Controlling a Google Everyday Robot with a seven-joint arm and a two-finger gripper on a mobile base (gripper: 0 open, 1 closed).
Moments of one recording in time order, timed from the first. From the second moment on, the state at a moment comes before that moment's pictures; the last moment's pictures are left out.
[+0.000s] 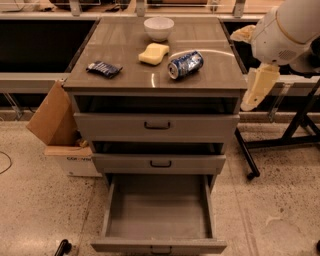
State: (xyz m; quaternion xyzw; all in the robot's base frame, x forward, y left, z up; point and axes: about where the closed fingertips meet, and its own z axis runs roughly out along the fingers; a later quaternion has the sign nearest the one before) arm 0.570 -0.197 0.949 -0.70 0.67 -0.05 0.26
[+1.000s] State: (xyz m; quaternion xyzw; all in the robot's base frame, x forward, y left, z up) arm 0.666 -0.141 0.914 -0.77 0.58 0.01 0.28
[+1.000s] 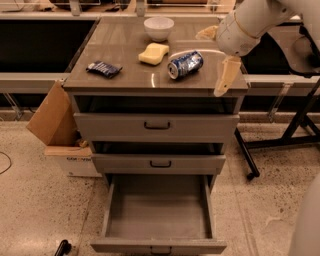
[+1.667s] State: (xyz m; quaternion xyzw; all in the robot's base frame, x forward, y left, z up) arm 0.679 -0.143 0.909 -0.76 0.58 0.03 0.30
